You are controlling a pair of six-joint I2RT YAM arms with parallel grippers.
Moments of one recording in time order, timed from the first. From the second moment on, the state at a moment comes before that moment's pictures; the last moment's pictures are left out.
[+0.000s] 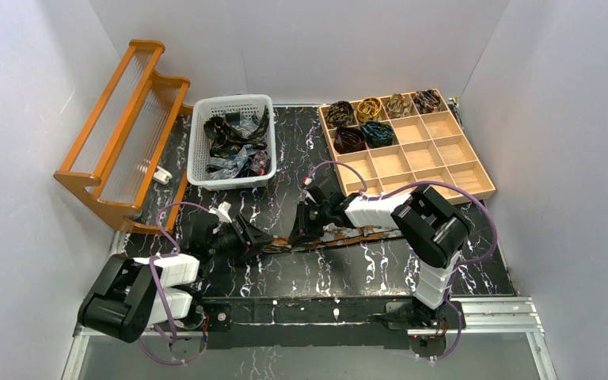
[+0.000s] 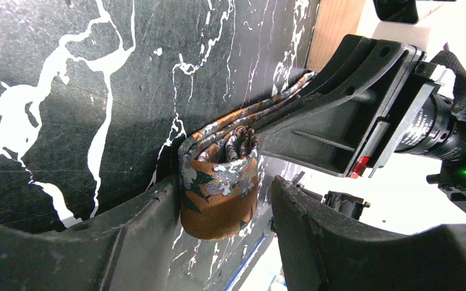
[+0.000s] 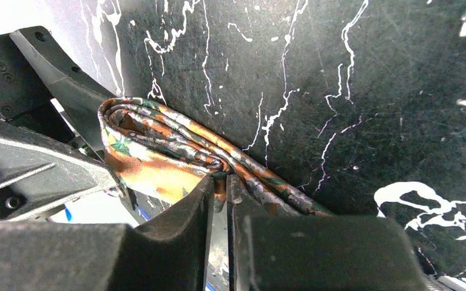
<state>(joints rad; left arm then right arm) -0.32 1.22 0.12 0.47 0.54 -1.06 0.83 1.82 0.94 -0.03 -0.45 0.84</state>
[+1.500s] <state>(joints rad) -0.32 1.01 0.31 -0.15 0.29 -0.92 0.83 1.79 1.11 -0.29 -0.27 0.62</state>
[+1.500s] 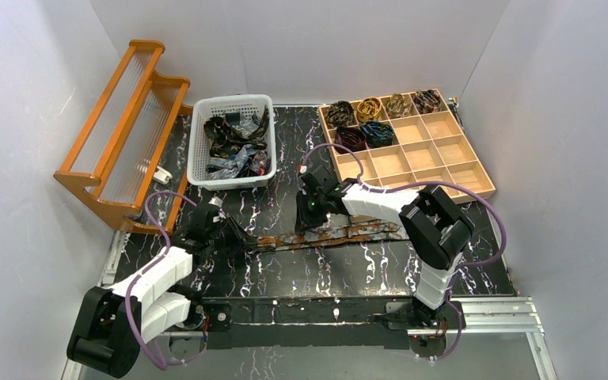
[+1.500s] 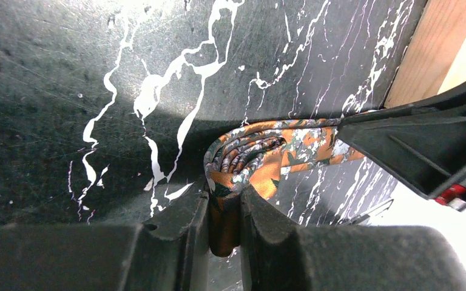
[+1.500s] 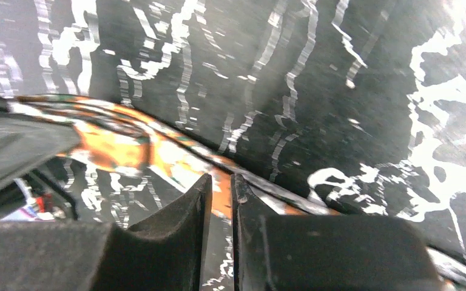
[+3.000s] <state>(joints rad) -0.57 0.98 0.57 -0.60 -0.14 -0.73 1.01 1.88 1.03 0.10 -0.39 1.01</state>
